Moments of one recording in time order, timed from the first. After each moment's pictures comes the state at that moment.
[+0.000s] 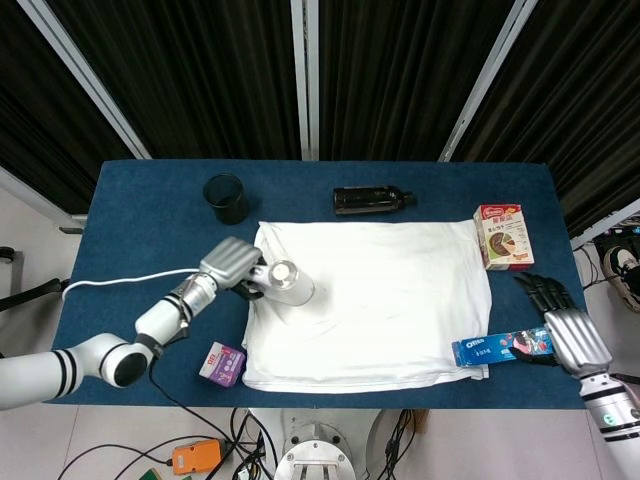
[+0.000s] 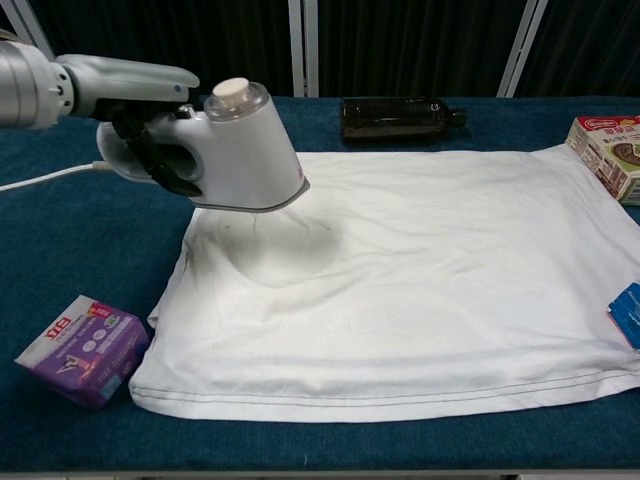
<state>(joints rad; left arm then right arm) -0.93 -1.31 -0.16 -1.63 1.00 0.67 0.28 0.20 -1.01 0.00 -1.64 -1.62 1.29 0.25</state>
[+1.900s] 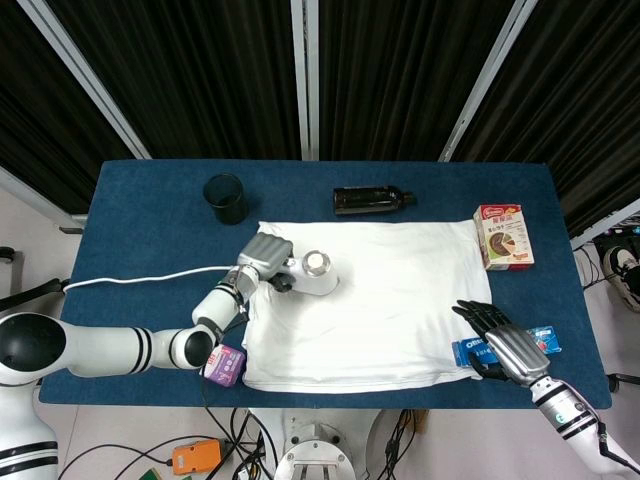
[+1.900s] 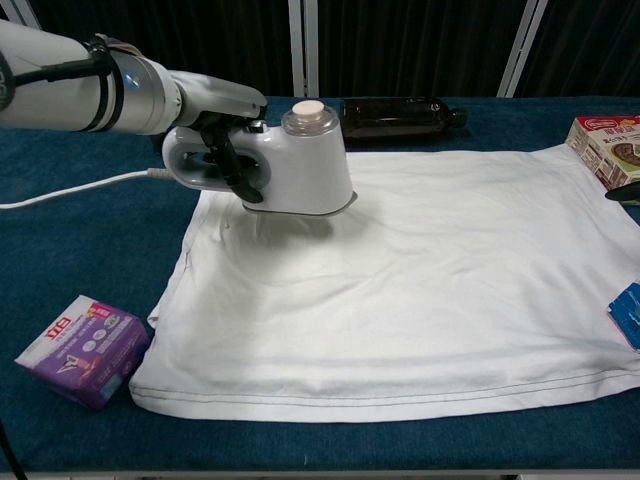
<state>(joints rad) -1.25 -1.48 -0.10 -1.56 0.39 0.76 0.57 0.31 -1.16 -0.12 -1.52 -1.72 1.22 0.33</state>
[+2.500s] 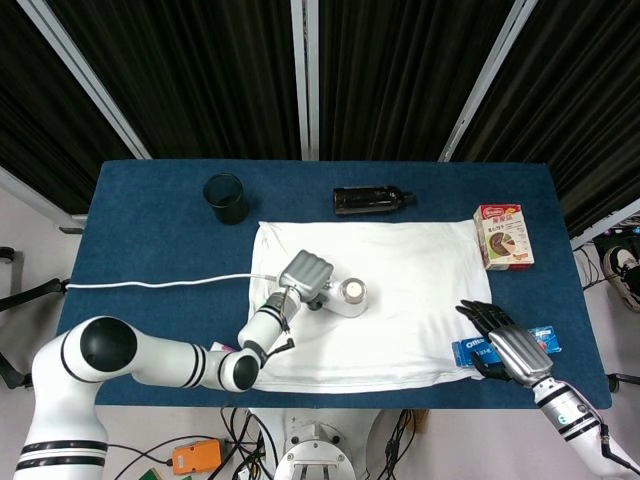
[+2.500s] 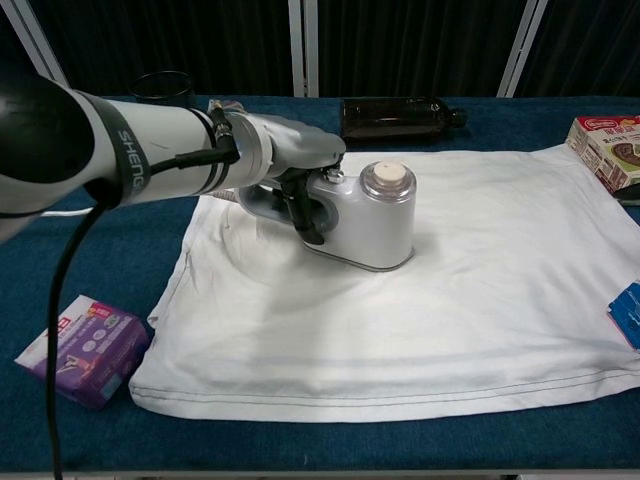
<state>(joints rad) -1.37 -1.71 -0.09 -1.47 0.29 0.91 0.78 0.31 -1.16 -0.13 -1.53 -1.70 1.22 0.32</state>
